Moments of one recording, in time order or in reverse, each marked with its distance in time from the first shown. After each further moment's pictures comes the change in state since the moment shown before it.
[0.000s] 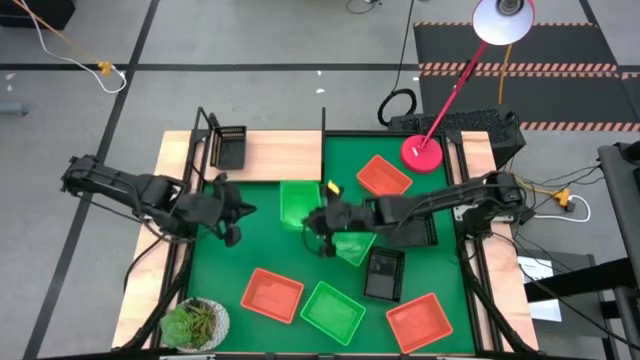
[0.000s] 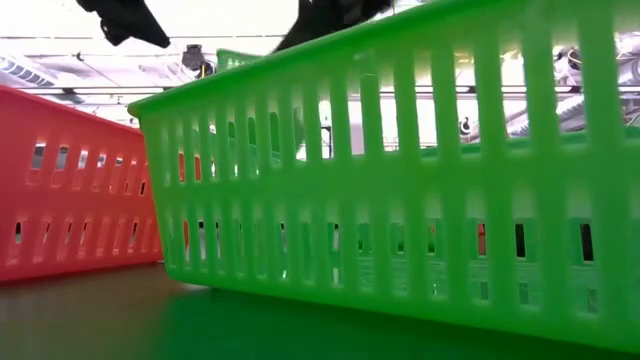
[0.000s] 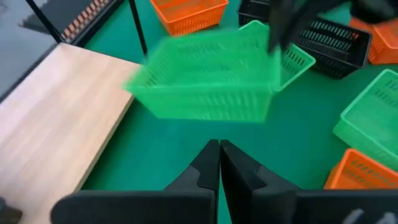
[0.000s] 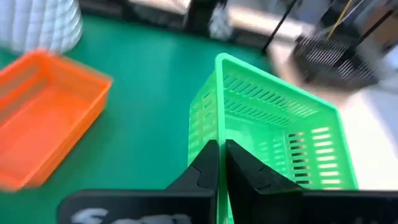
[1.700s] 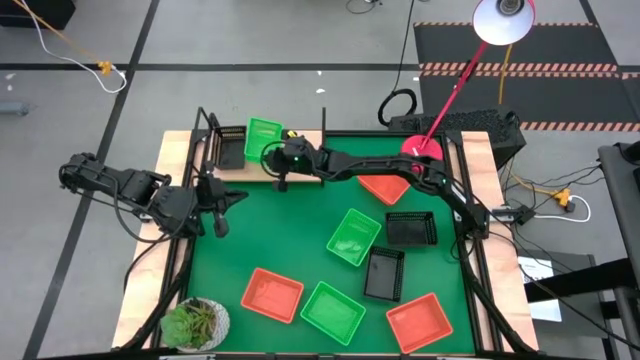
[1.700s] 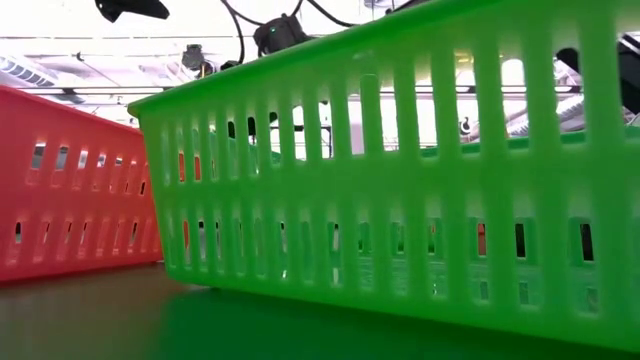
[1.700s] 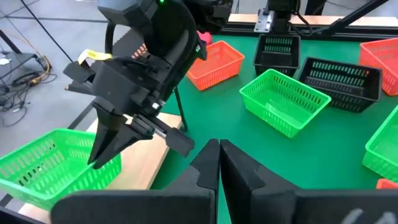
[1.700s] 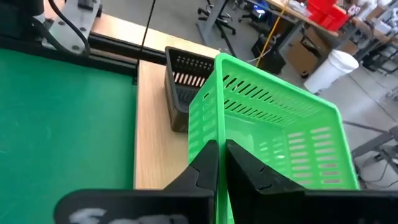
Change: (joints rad) left arm -0.049 -0.127 -0.002 0.053 -0.179 0.182; right arm -0.363 0.549 0.496 0.265 -0.109 -0.298
